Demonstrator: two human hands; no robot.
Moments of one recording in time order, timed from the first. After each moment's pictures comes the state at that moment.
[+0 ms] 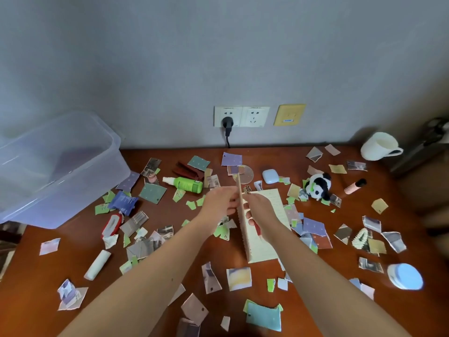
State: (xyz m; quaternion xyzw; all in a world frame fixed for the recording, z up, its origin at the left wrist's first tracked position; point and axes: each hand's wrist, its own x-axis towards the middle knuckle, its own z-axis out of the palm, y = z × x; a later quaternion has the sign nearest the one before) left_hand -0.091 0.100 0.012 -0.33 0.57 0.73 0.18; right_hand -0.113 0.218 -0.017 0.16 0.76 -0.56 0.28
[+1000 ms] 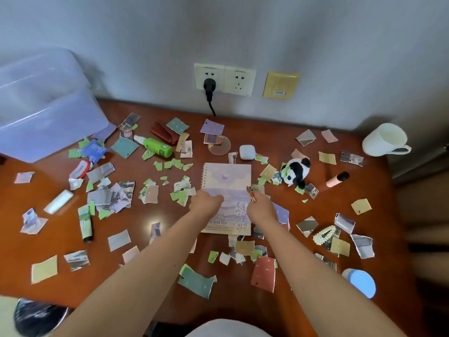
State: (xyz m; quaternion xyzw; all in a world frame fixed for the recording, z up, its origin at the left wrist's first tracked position) left_hand -0.084 0.219 -0.071 -0.50 0.67 0.51 0.18; right_hand -0.141 0.359 -0.072 -0.01 0.90 -0.29 0.33
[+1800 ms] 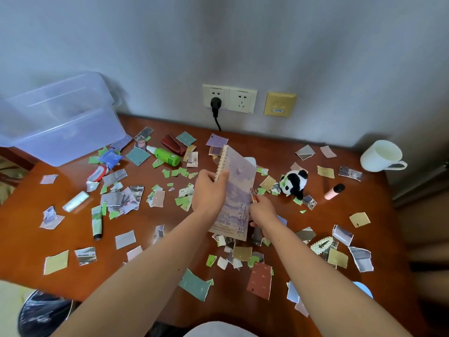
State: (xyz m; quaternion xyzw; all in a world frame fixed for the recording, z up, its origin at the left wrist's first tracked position) left_hand -0.088 0.248 0.012 -0.45 0.73 0.51 -0.09; right_hand -0.147 0.365 -0.050 0.07 0.81 -0.45 0.38
